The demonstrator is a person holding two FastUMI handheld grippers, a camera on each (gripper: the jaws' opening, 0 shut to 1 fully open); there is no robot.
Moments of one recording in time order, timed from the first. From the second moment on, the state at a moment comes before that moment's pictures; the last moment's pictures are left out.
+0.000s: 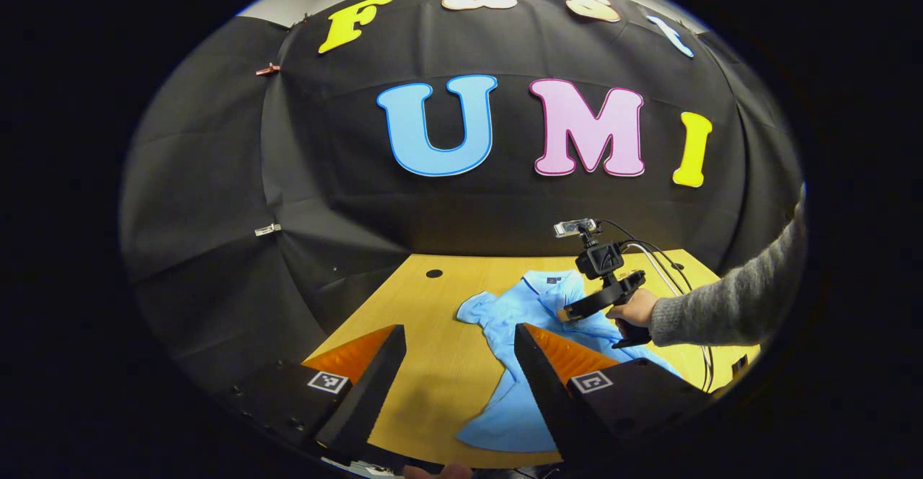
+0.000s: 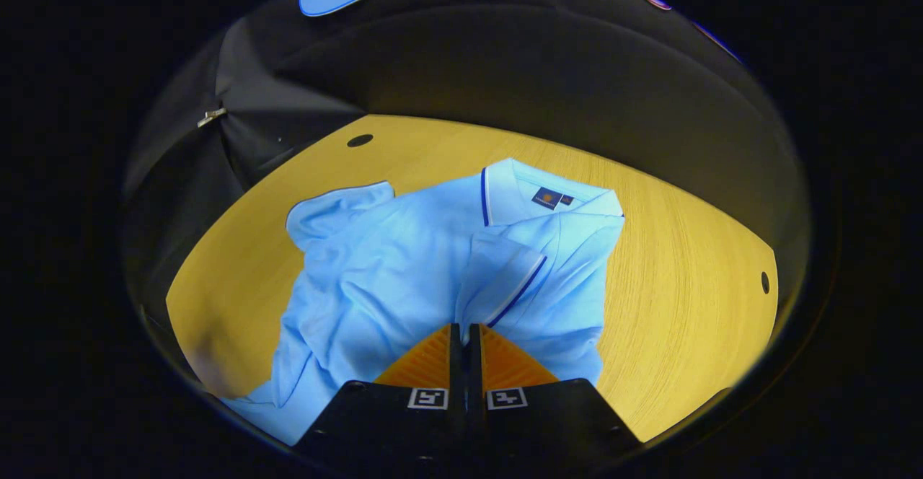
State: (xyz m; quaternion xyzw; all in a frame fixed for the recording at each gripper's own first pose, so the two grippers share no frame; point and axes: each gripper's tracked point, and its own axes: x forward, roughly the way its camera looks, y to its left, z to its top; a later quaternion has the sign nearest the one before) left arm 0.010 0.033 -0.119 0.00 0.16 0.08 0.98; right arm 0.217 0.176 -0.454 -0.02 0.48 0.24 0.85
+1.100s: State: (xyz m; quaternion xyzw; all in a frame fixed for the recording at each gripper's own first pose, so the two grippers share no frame) left arm 0.076 0.036 -0.140 0.00 0.18 0.04 0.98; right arm 0.223 0.148 -0.363 0.13 0.38 0.19 0.90
